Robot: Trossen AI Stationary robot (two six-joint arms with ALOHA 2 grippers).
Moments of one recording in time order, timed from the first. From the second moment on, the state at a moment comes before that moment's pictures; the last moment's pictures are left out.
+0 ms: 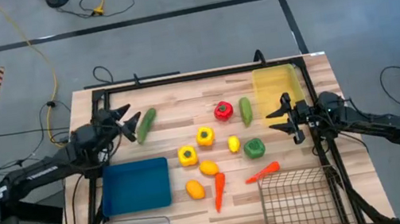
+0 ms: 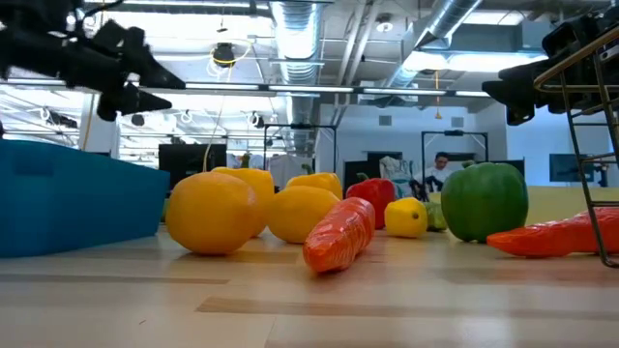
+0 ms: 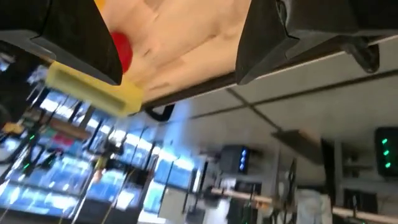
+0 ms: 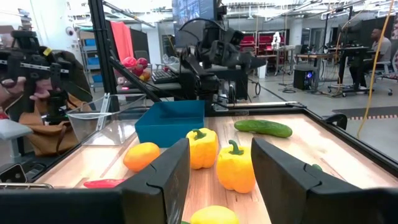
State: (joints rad) left arm 0.34 0.33 0.21 0.04 -0.40 -0.29; right arm -0.33 0.00 0.01 0.08 -0.36 0.06
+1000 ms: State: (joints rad) left arm 0.19 1.33 1.00 -0.44 0.13 -0.04; right arm -0.33 0.00 0.01 0.08 -0.36 0.06
